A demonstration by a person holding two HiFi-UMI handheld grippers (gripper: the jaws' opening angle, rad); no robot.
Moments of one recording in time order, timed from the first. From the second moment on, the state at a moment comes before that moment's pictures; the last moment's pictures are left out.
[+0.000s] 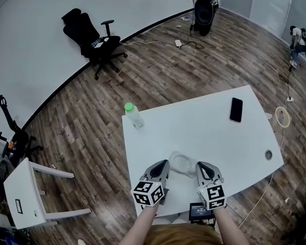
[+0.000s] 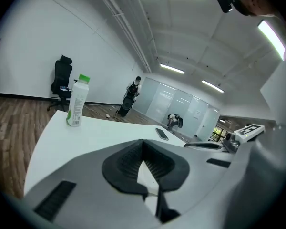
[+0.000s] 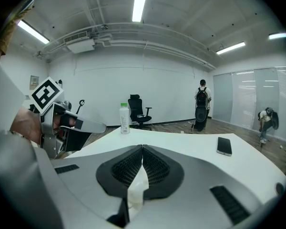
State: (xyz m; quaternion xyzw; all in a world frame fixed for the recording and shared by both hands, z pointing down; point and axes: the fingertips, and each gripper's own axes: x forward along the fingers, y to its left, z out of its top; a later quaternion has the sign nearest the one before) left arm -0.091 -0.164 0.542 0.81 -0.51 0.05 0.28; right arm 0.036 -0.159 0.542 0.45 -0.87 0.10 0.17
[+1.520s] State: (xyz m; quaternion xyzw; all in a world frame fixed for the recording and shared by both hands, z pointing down) left arm -0.127 -0.163 0.395 0.79 -0.60 0.07 -0.06; right arm 0.047 -0.178 0.424 0.51 -0.85 0.02 0.09
